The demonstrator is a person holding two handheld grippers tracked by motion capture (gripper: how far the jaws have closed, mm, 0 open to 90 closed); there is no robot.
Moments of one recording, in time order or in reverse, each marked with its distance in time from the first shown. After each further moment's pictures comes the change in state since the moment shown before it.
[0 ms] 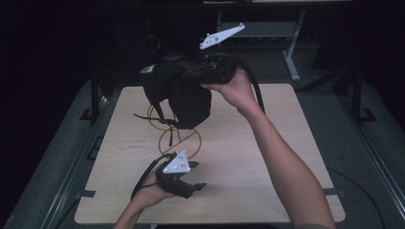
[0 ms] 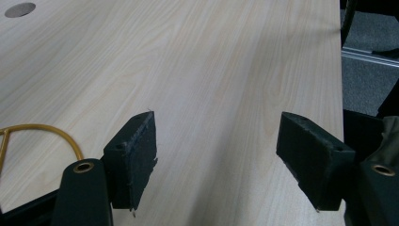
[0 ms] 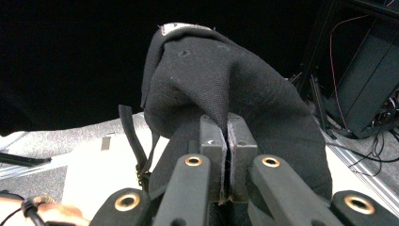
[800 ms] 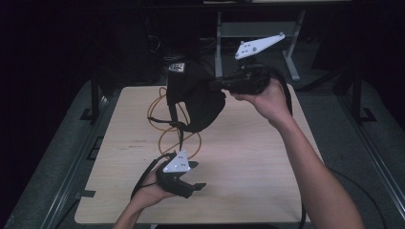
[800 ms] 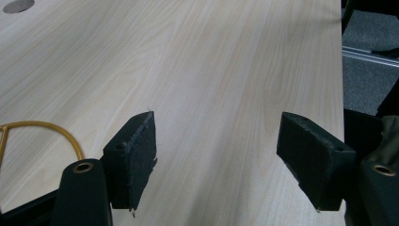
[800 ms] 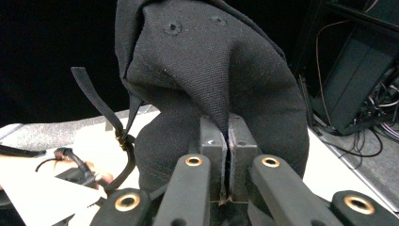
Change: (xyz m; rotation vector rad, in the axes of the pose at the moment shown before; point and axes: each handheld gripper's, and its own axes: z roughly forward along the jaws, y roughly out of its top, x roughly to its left) left arm 0.001 -0.001 0.001 0.001 -0.003 -0.009; right arm 0.012 -0.032 -0.064 -0.019 -0.028 -0.020
